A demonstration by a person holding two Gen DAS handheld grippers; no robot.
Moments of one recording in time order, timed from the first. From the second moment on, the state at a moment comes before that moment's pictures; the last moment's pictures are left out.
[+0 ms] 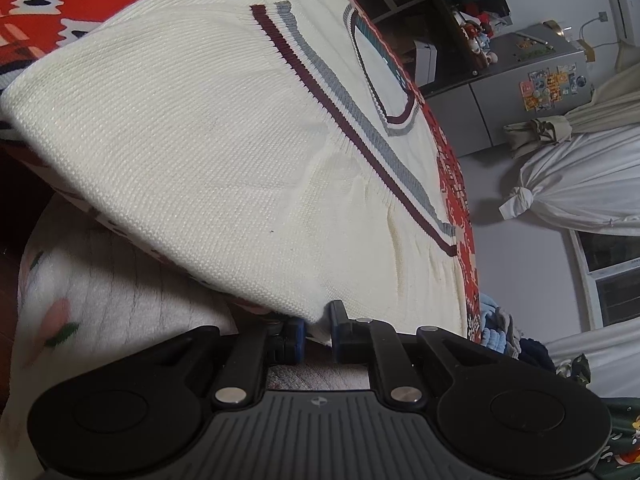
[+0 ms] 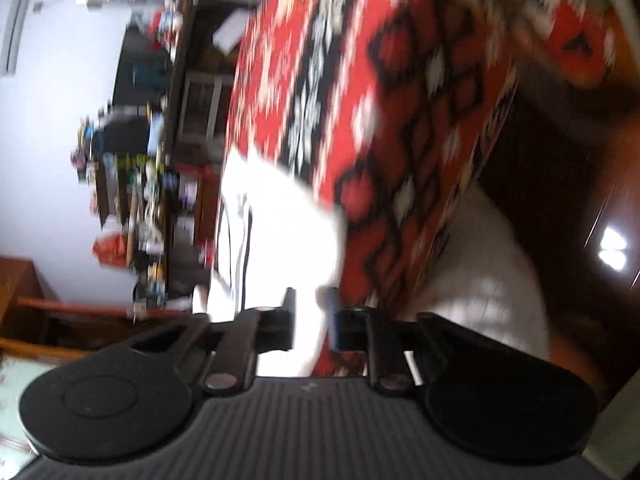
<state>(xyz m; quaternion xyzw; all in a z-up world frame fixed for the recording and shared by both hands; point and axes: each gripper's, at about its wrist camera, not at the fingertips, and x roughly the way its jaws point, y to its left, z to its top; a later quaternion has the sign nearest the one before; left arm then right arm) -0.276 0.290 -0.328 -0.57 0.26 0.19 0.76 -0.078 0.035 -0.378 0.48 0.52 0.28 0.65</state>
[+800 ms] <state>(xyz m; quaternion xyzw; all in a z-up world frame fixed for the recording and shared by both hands) -0.278 0.291 -0.330 -0.57 0.26 0.18 0.76 -0.080 0.036 -0.378 0.47 0.48 0.27 0.69</state>
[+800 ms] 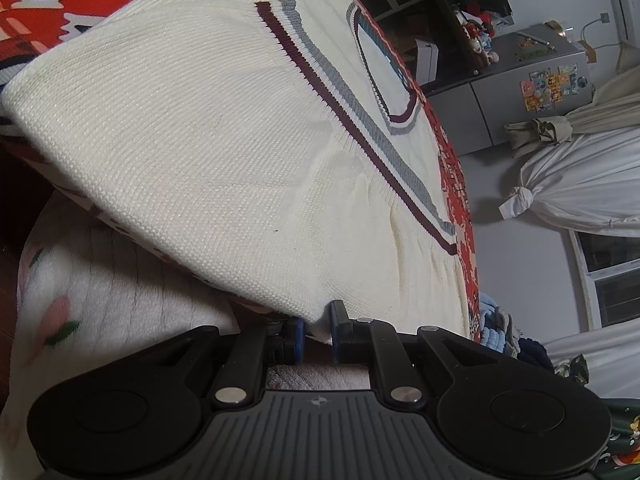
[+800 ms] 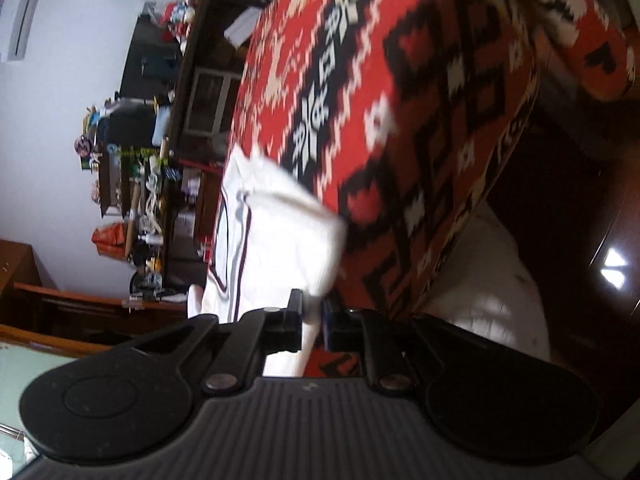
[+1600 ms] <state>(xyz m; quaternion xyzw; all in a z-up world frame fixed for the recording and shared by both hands) -0.416 0.335 -0.320 -0.63 0.12 0.32 0.70 -0.062 -0.014 -0.376 0.48 0.47 0.25 0.69</state>
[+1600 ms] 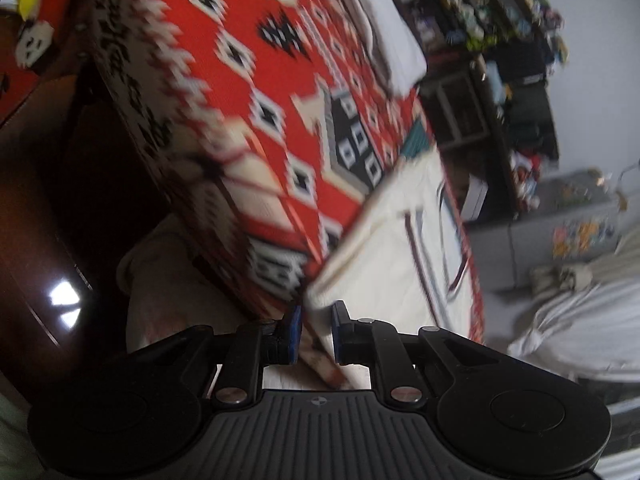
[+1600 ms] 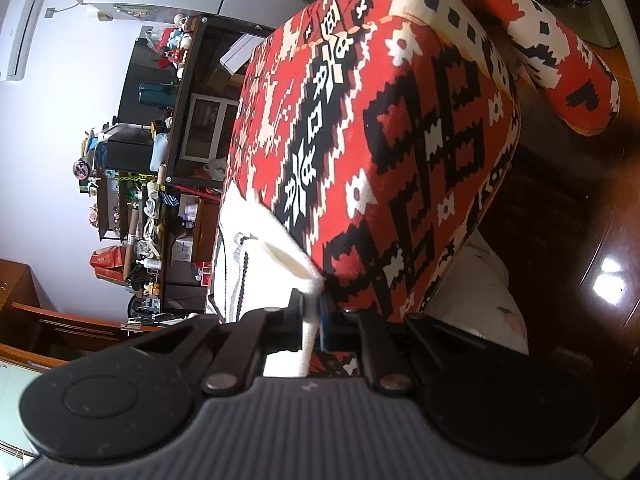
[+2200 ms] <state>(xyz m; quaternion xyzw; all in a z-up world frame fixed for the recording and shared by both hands) -0.410 0.334 -0.309 -0.60 0.14 0.33 0.72 -0.062 -0.014 -0.355 0.44 0.46 0.26 0.73</state>
